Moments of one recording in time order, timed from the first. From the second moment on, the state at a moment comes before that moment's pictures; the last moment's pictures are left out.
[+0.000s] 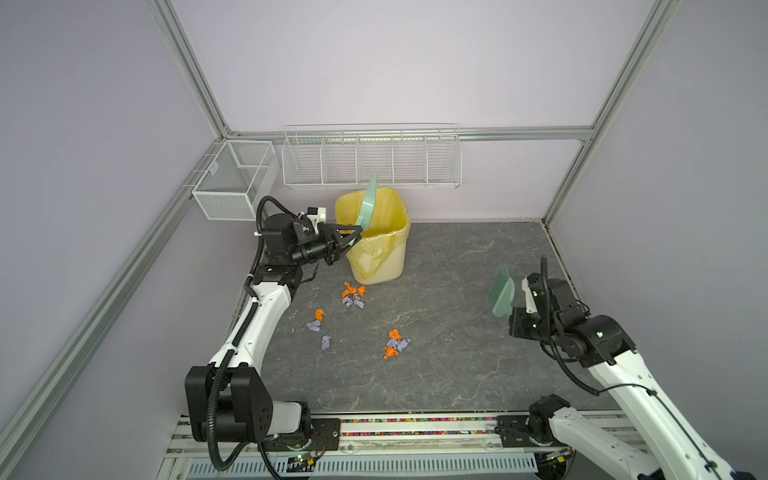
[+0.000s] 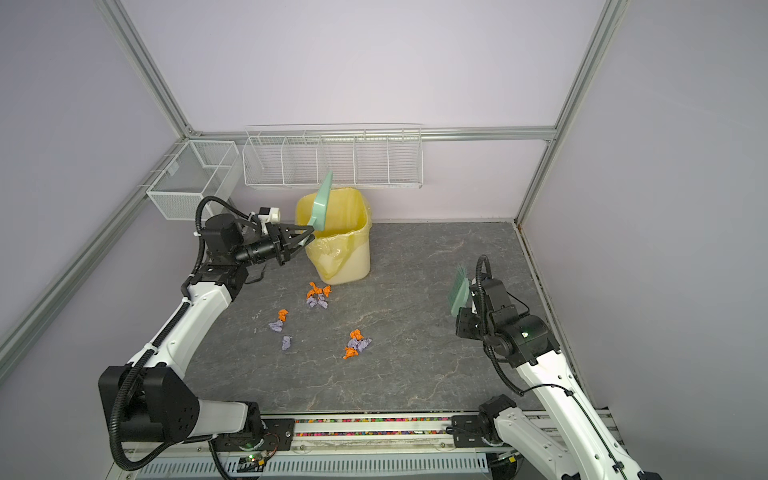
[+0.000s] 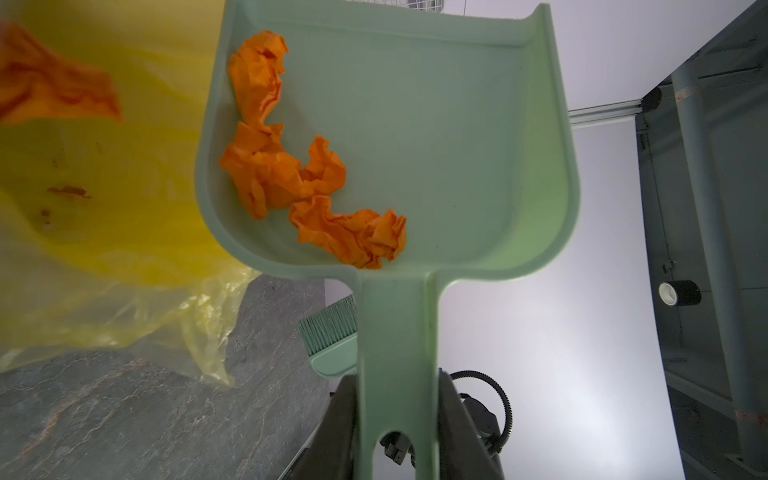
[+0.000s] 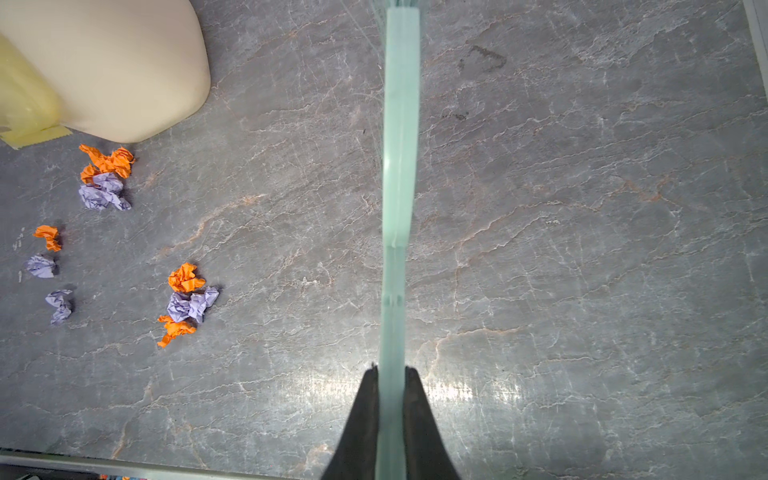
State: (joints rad) left arm -0.09 1.37 1.14 0.12 1.02 -1.29; right arm 0.40 0.85 1.00 -1.09 0.09 0.49
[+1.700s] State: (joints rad) left arm -0.07 1.52 0.88 1.31 1.01 -2.09; right arm 0.40 0.84 1.00 -1.07 0.03 0.51
